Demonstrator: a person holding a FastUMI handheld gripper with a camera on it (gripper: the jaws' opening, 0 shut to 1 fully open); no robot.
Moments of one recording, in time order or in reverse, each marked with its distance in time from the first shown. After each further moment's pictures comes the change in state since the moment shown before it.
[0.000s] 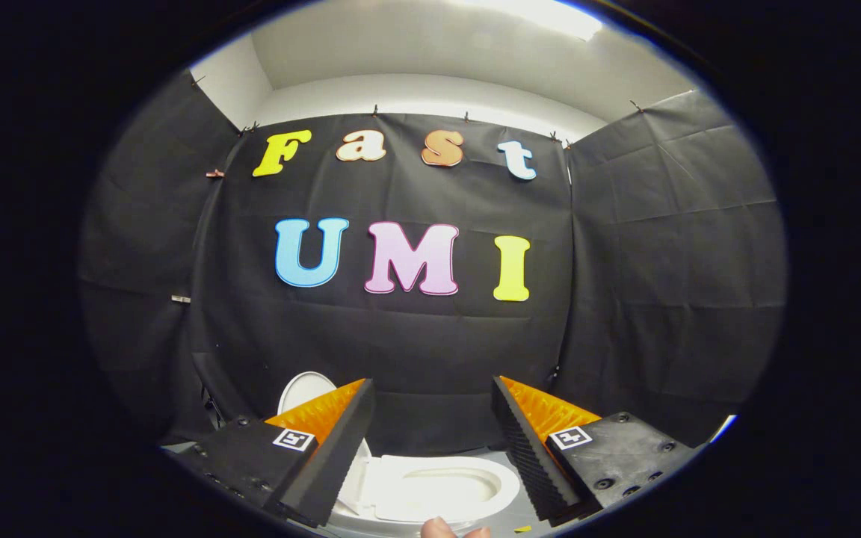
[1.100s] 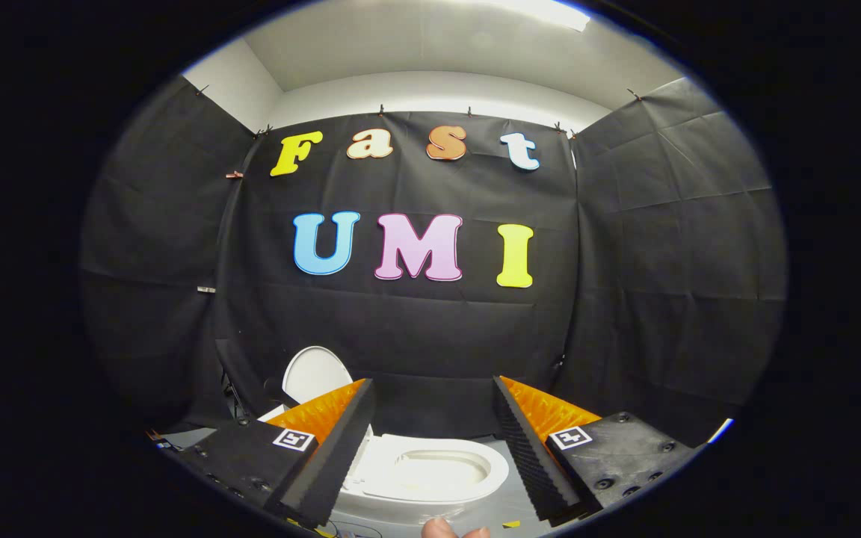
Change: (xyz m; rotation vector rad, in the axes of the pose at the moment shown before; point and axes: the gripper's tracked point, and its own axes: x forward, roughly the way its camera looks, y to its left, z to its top) arm -0.051 -0.059 -0.026 0.006 0.050 0.092
